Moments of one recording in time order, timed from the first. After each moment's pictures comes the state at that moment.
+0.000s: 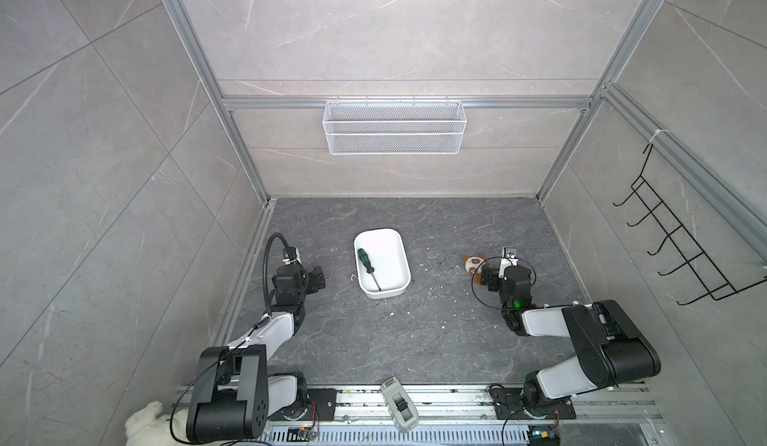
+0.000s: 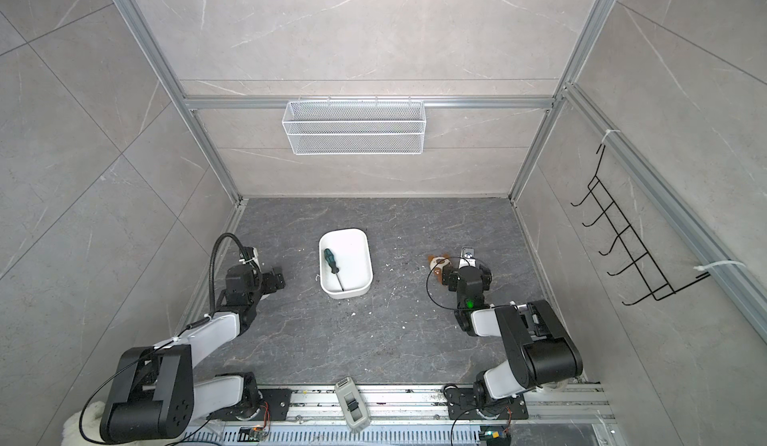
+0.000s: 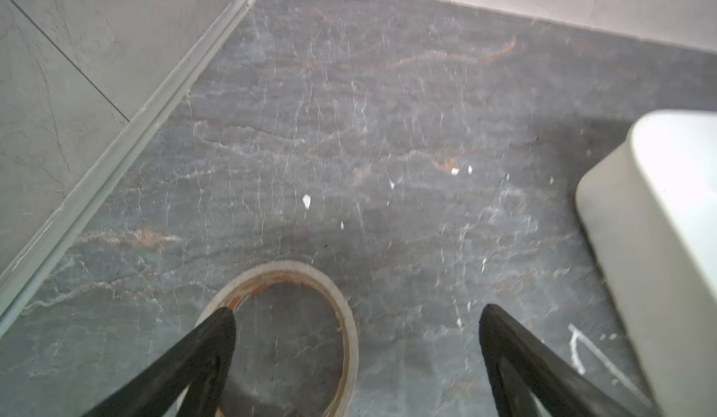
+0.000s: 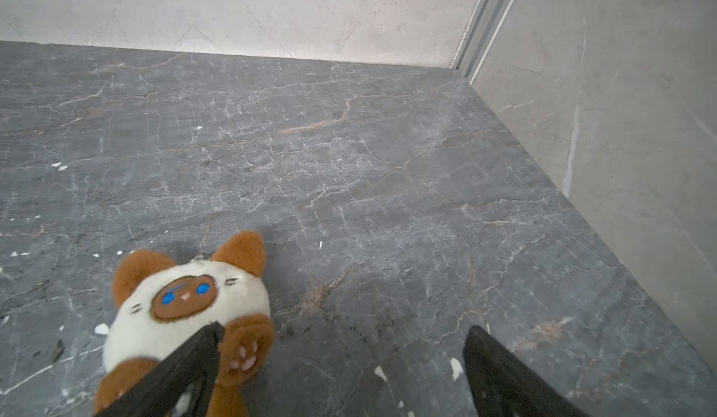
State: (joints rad) left arm 0.00 1.25 0.36 0.34 -0.11 -0.10; right arm 0.17 1.52 0.33 0.80 0.33 0.01
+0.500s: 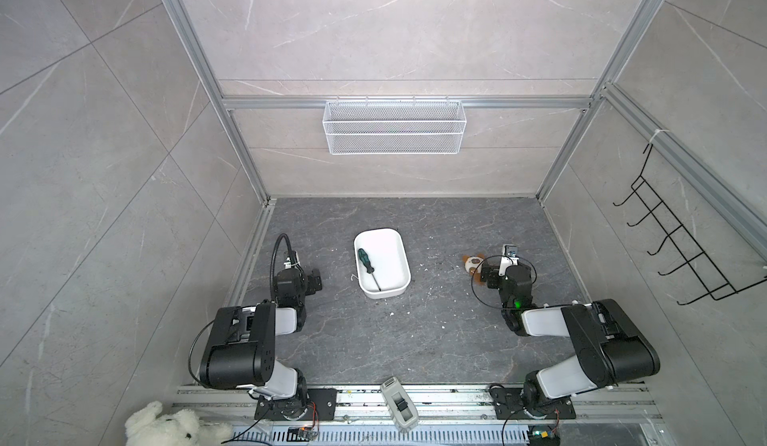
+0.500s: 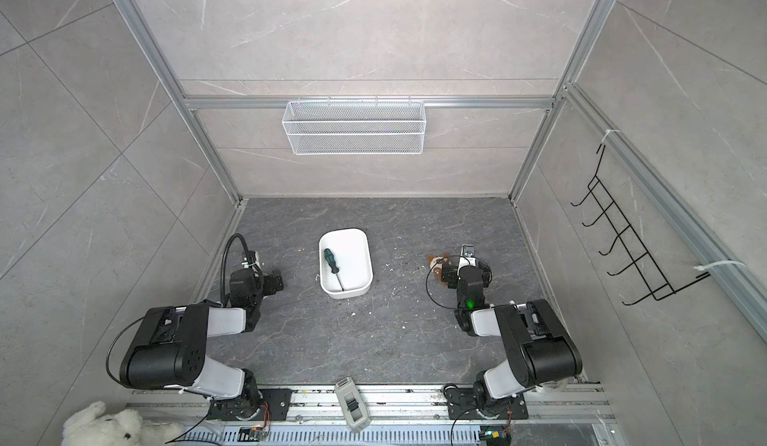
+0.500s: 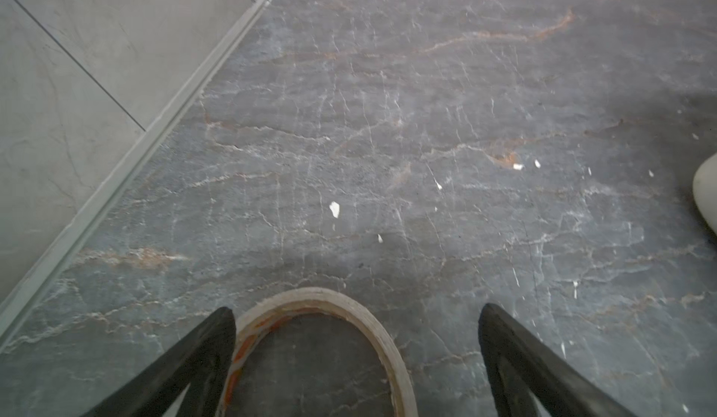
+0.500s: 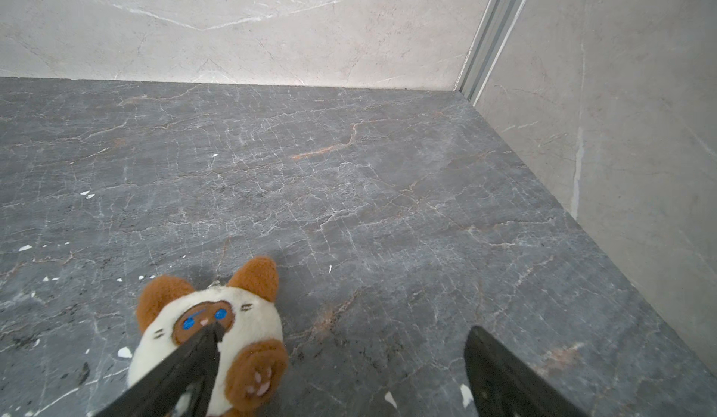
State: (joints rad) left arm 0.04 1.51 0.35 0.66 -0.13 -0.03; right arm 0.17 1.52 0.33 0.84 0.32 0.01
